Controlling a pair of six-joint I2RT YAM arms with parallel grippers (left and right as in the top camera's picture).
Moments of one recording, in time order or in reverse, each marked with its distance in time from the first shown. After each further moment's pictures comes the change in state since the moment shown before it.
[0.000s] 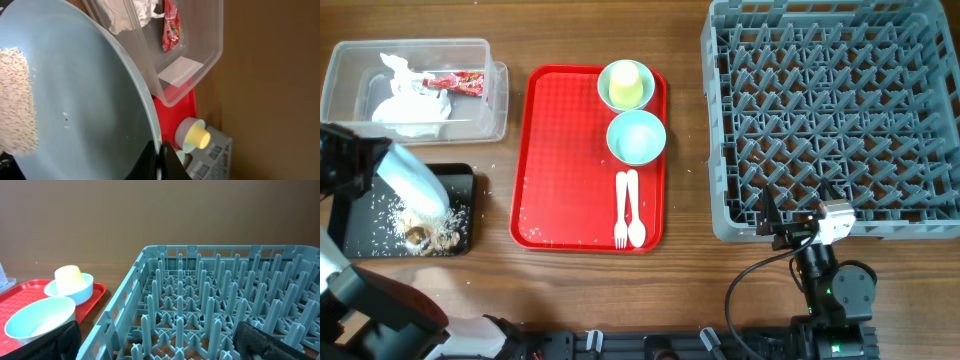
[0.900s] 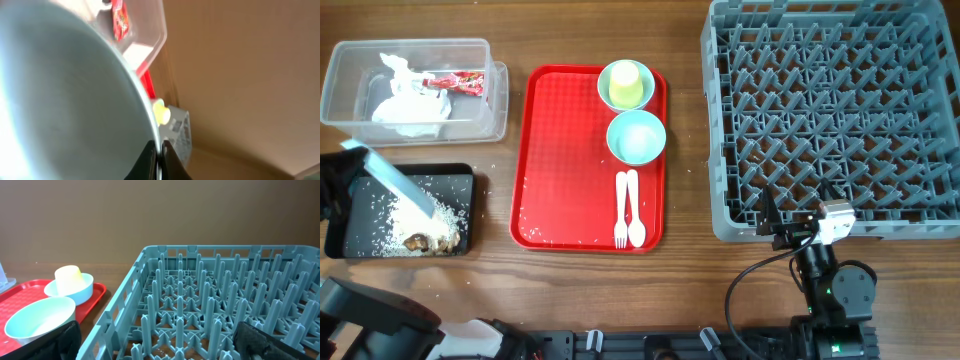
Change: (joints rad) left arm 0.216 -0.002 0.004 -0.167 0.343 0.304; right arm 0.000 0.000 0.000 0.000 0.000 0.000
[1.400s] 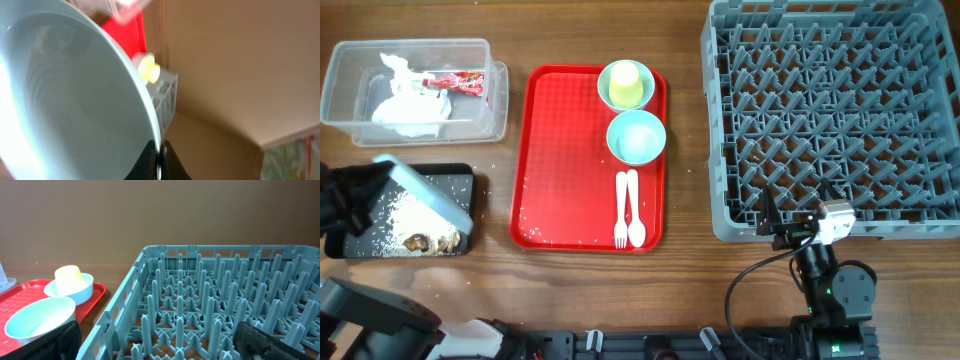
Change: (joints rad) left arm -0.007 0.000 0.003 -0.412 0.036 0.210; right arm 0.000 0.000 0.000 0.000 0.000 0.000
